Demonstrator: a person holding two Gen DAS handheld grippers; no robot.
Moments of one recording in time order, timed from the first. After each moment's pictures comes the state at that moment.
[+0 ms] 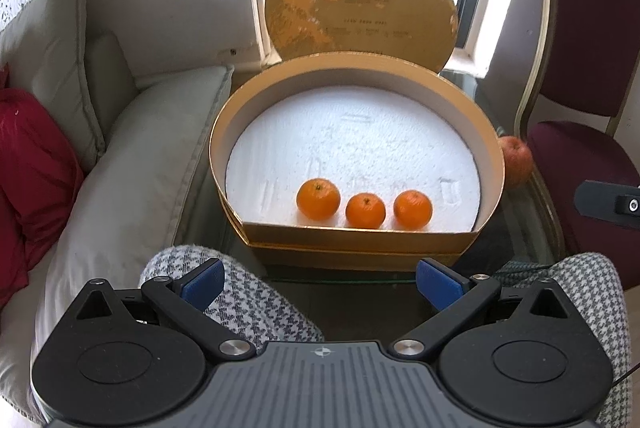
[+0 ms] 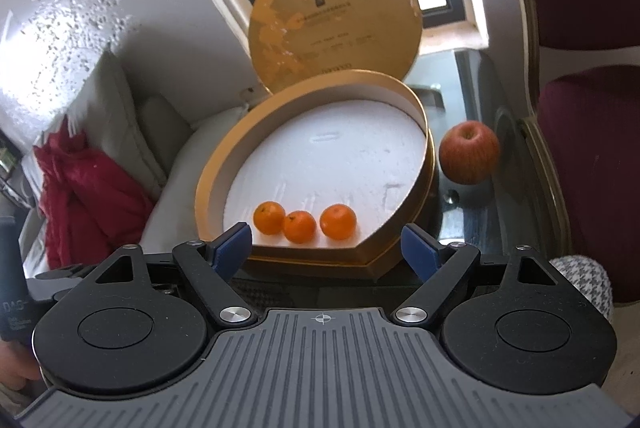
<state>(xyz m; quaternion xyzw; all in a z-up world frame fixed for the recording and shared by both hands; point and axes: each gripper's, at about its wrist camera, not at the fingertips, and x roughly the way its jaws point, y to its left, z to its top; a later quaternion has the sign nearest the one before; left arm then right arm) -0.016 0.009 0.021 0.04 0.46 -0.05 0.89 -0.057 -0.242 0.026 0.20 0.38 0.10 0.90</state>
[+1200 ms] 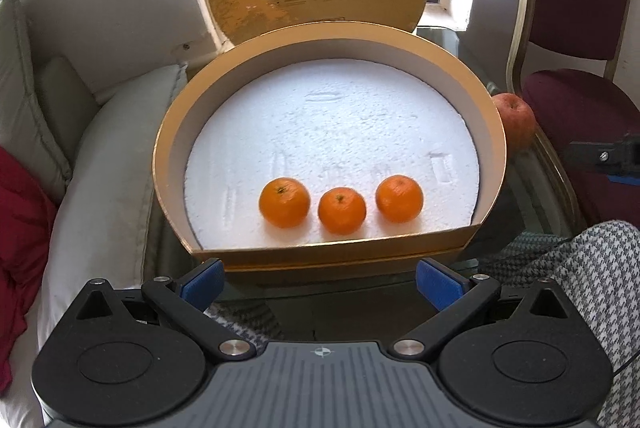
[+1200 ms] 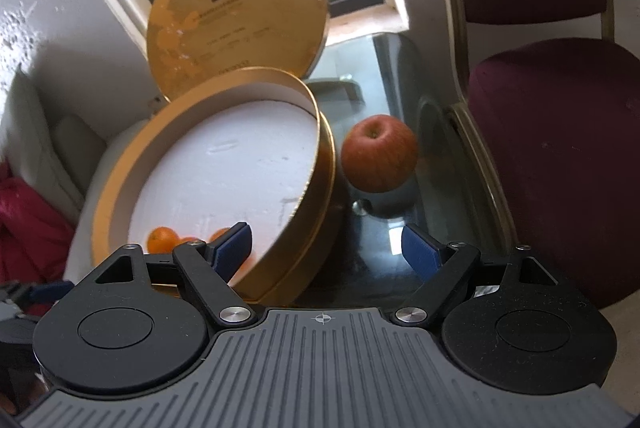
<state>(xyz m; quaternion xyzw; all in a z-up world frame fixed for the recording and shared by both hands) 0.027 -0.031 -0.012 0.10 0.48 -0.08 0.87 -0.004 -0.288 -0.034 0.19 0.41 0.01 0.89</state>
